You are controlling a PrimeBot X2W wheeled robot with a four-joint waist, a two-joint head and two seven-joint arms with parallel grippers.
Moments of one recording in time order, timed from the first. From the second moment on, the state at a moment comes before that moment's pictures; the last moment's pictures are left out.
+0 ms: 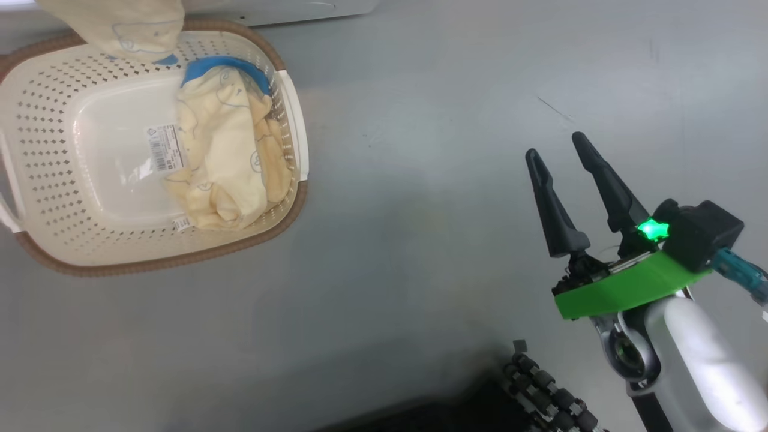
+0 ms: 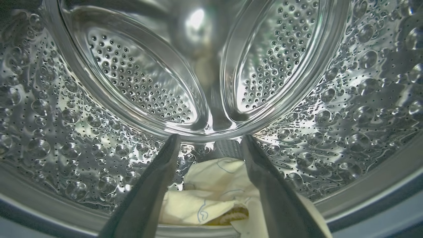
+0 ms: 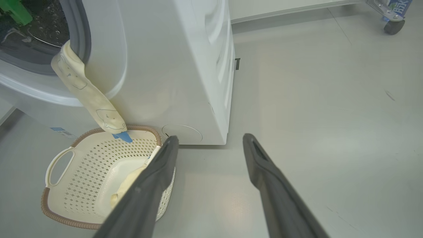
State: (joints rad) left arm -1.54 0.28 -0.36 1.02 -0.26 0.01 -0.26; right arm -0.26 -0.14 0.28 0.00 0.39 0.13 -0.25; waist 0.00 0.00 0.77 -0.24
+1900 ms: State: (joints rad) left arm -0.22 0.32 -0.16 -0.07 -0.39 0.24 -0.22; right arm -0.19 -0.16 0.22 -0.01 0.38 0.13 -0.25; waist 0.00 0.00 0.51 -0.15
